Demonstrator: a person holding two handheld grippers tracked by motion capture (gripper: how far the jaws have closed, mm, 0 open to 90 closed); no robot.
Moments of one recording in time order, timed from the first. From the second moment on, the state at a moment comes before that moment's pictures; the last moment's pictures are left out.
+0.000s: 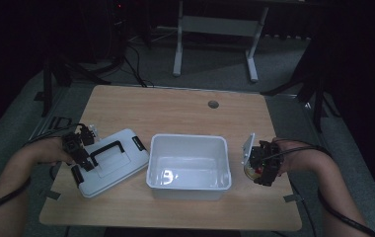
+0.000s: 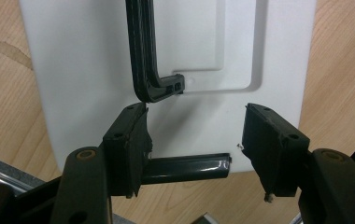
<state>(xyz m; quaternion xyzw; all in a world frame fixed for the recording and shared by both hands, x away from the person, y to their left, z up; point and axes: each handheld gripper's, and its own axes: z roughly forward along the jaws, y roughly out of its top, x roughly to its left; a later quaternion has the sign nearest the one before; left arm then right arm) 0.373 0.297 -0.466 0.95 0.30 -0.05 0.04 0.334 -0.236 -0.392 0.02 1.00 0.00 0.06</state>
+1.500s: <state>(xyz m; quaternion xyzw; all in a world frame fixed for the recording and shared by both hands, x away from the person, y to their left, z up) 0.371 0.297 -0.467 0.95 0.30 -0.05 0.03 0.349 -0.111 -0.389 -0.07 0.99 0.03 0.07</state>
